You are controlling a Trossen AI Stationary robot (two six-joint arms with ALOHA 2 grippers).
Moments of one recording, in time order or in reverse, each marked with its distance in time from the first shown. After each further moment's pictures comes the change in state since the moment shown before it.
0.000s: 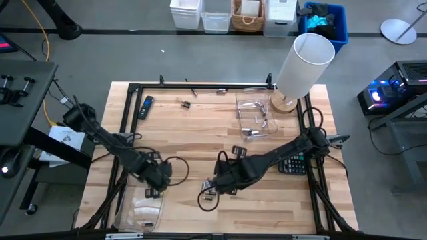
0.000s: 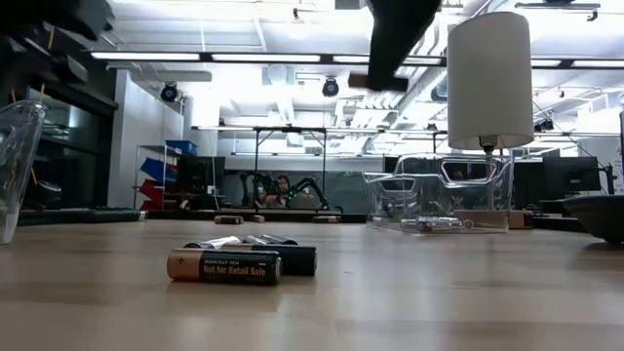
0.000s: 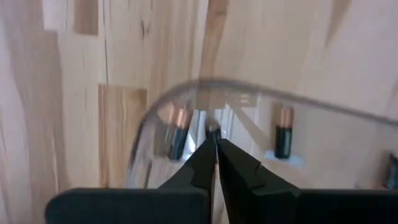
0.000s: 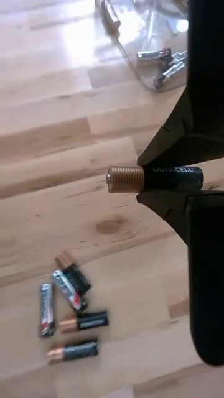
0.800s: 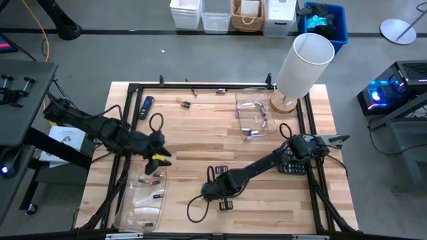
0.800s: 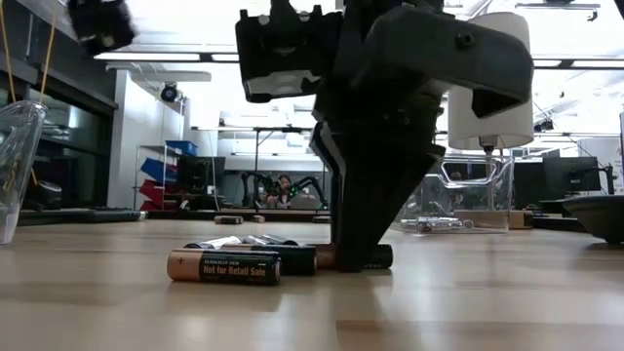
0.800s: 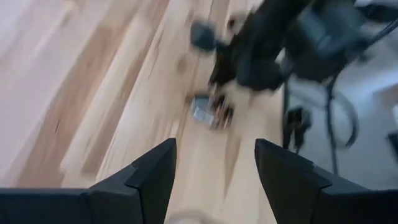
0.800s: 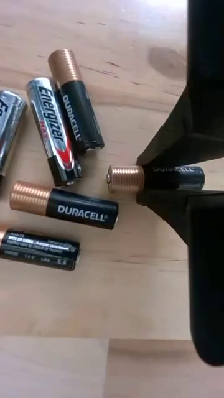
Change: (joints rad) left arm 0.234 -0.529 -0.144 0.363 -0.047 0.002; right arm -0.008 0.255 -0.109 0.379 -0.336 -0.334
